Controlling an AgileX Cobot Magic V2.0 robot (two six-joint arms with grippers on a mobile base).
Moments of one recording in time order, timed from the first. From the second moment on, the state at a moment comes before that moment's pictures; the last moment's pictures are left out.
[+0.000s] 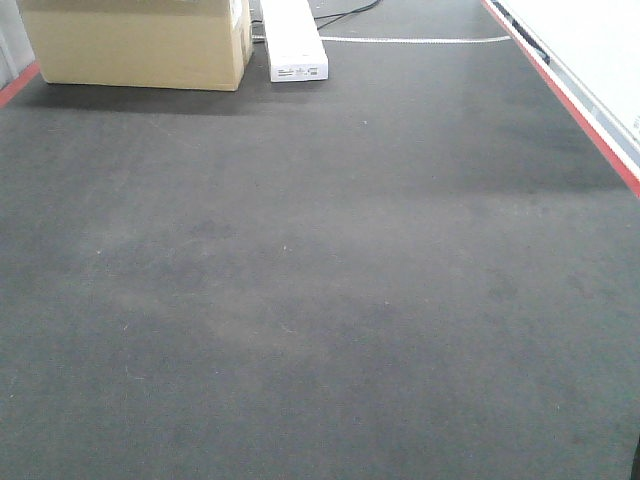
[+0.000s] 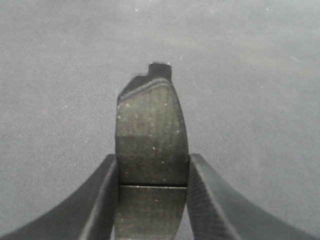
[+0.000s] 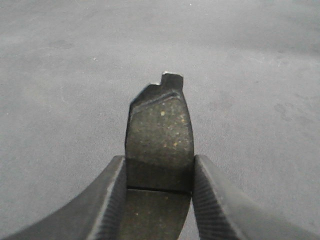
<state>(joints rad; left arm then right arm) -0.19 0.18 -0.51 0.15 1.04 -0.22 0.39 0.24 -0.43 -0.16 0.69 0.18</state>
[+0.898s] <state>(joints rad) -0.19 0.18 -0.51 0.15 1.04 -0.22 0.39 0.24 -0.43 -0.16 0.69 0.18</state>
